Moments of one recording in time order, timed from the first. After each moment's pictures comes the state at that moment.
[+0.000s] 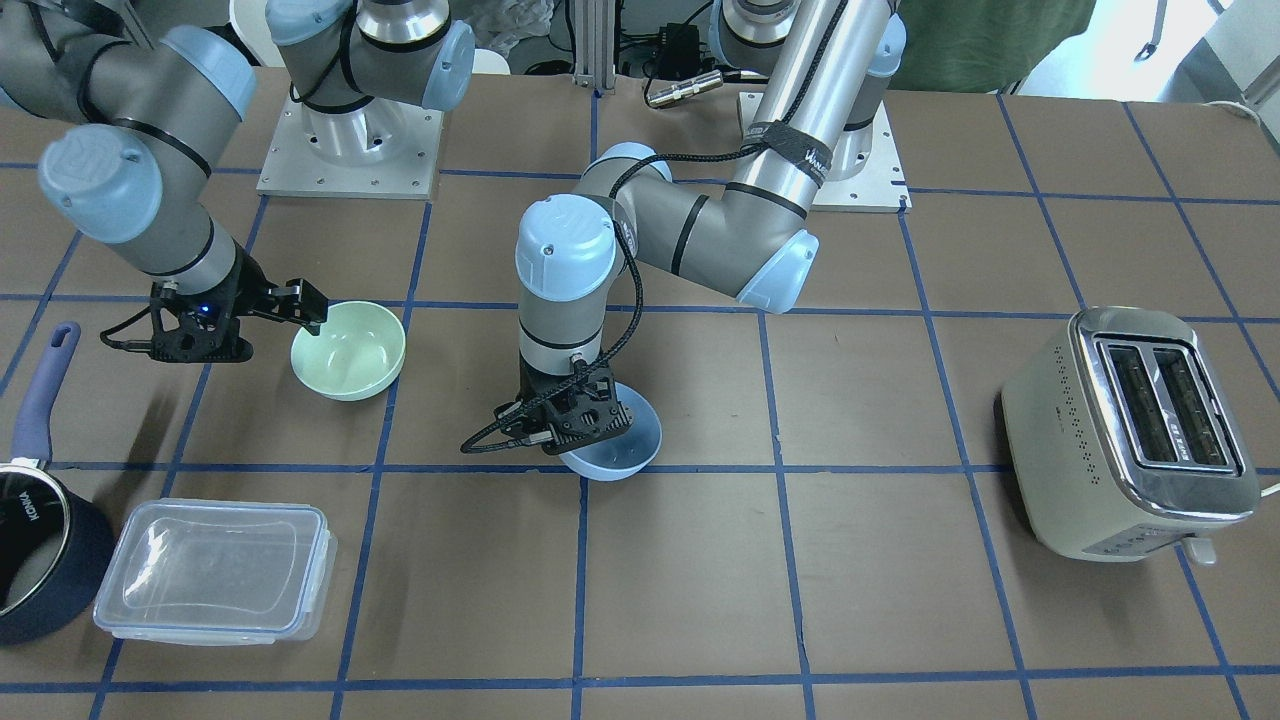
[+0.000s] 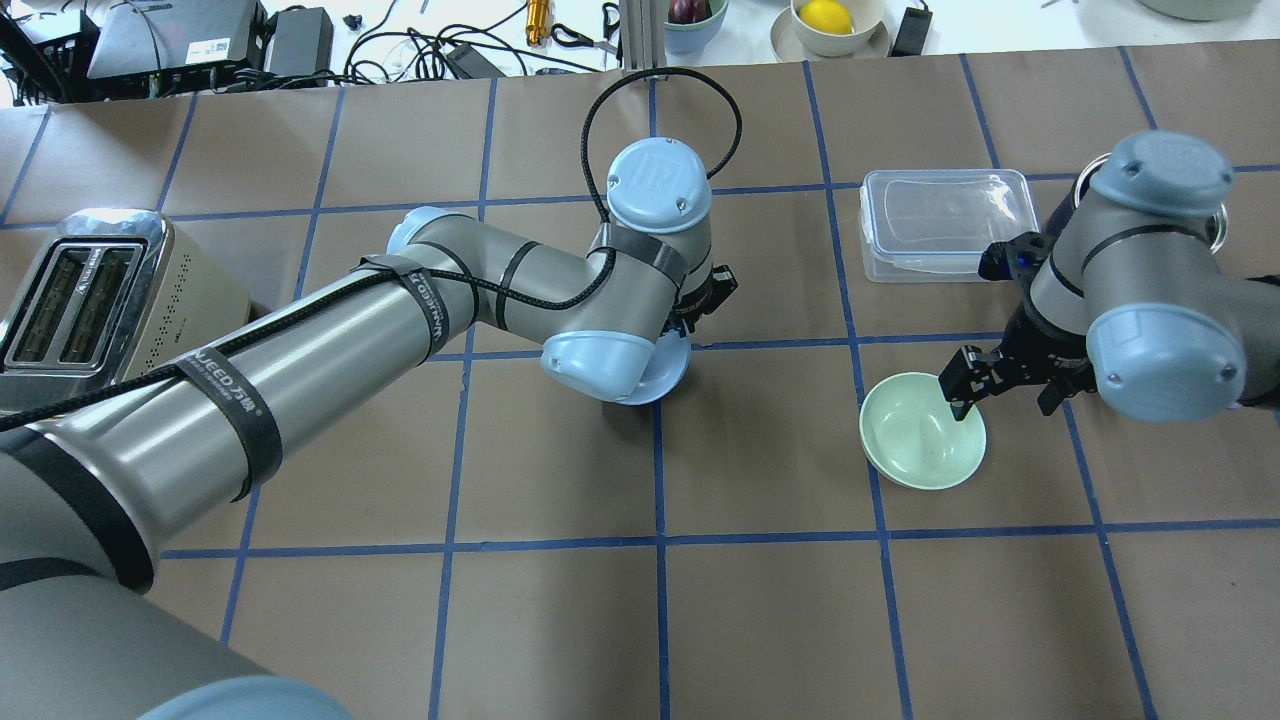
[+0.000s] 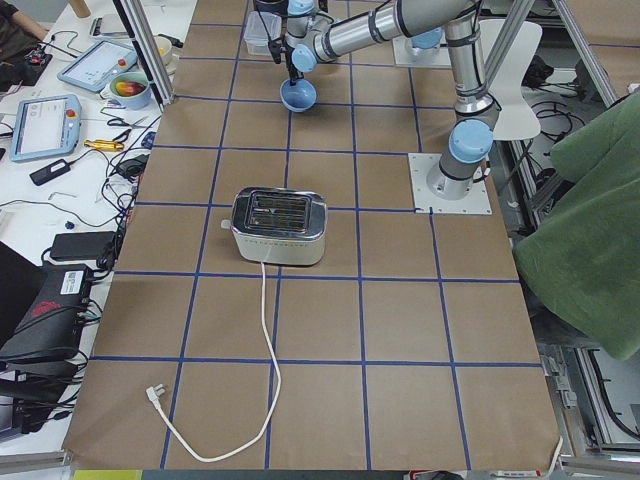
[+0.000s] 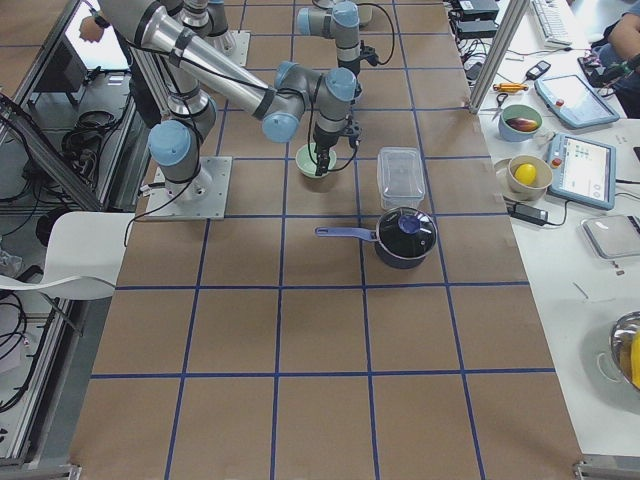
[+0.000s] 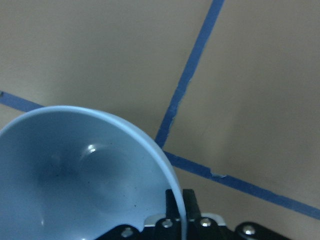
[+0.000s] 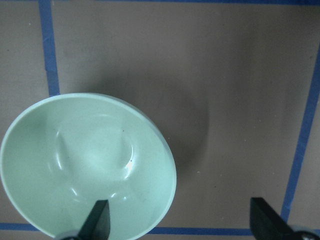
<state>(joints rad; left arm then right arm) -2.01 -2.08 -1.65 -0.82 1.56 -0.82 1.31 -1.50 2.12 -2.03 -1.61 -0.29</state>
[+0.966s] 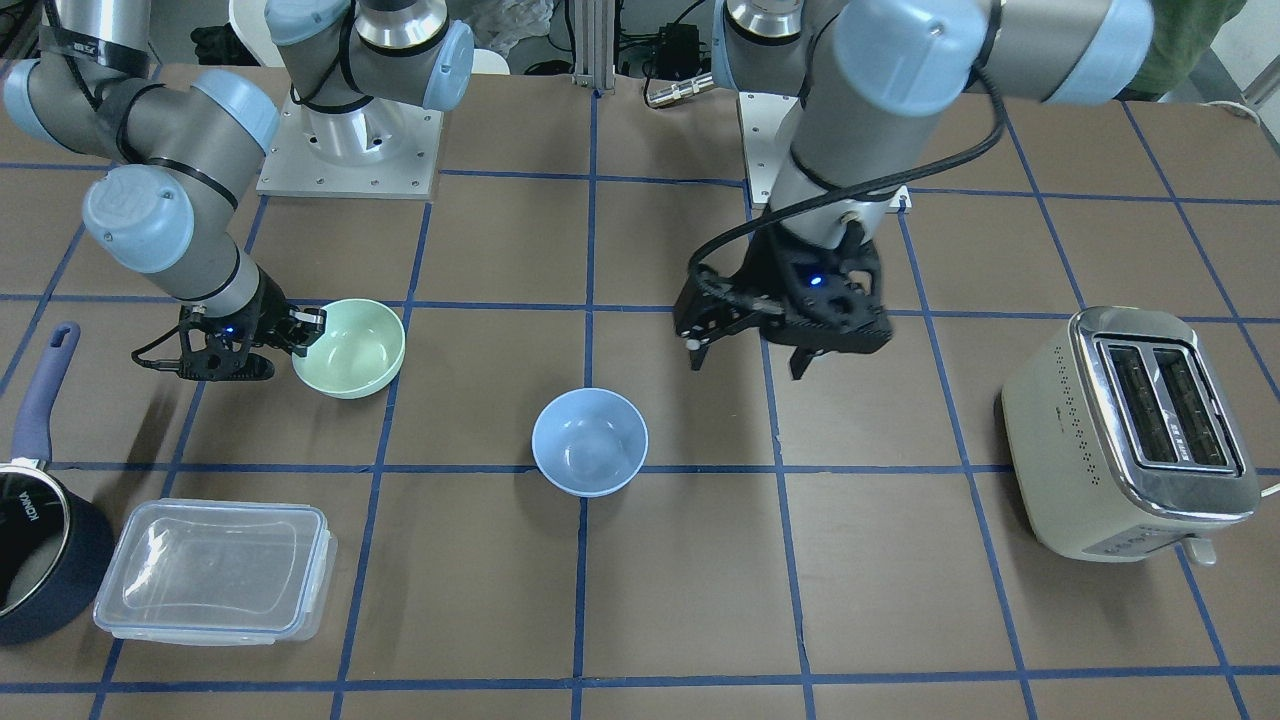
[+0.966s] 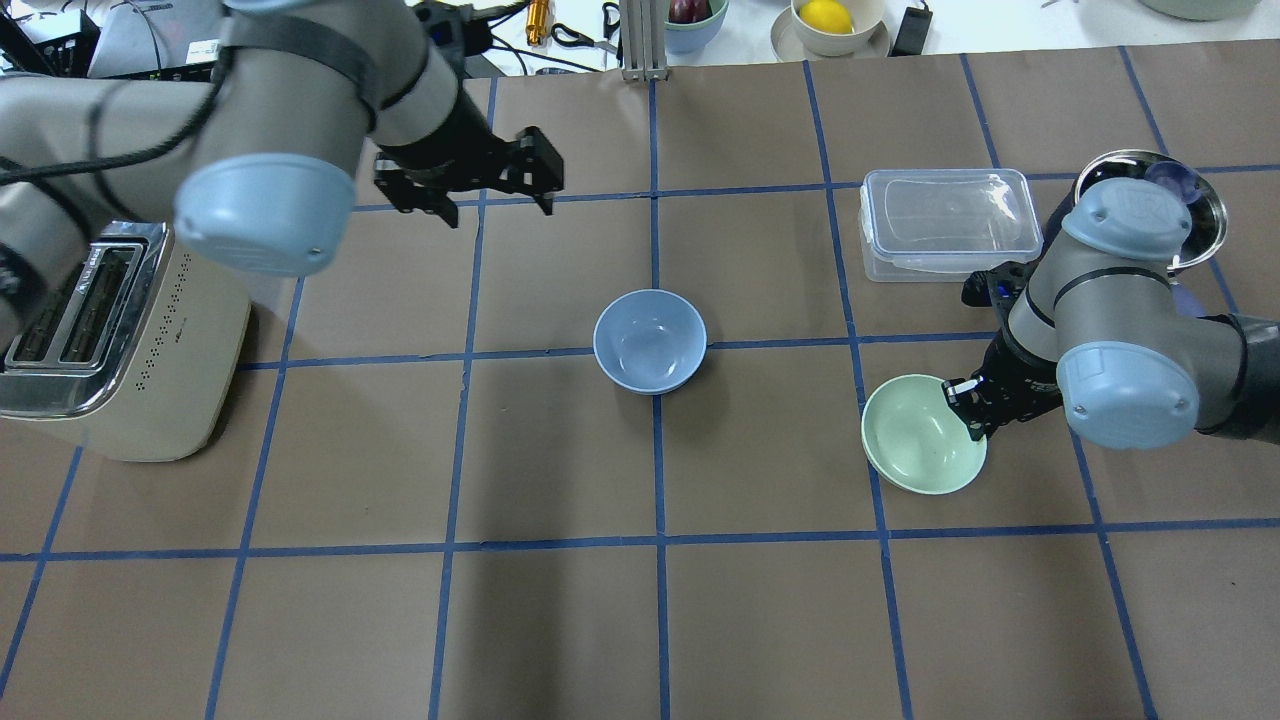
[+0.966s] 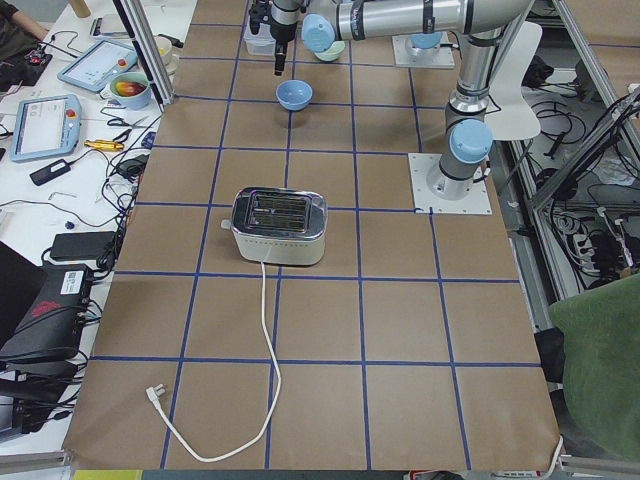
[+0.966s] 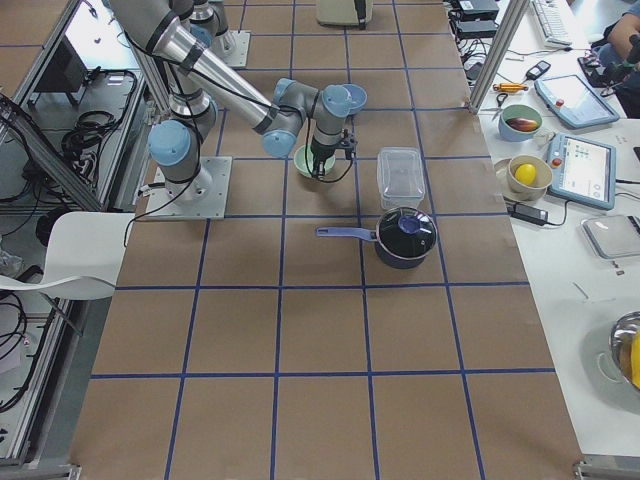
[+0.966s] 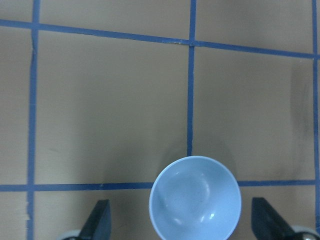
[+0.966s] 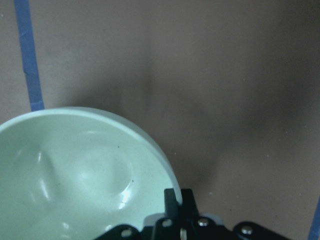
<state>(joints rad) -1.64 -1.67 -1.62 -1.27 1.45 -0.09 1.31 -1.45 2.15 -2.12 -1.58 -0.27</state>
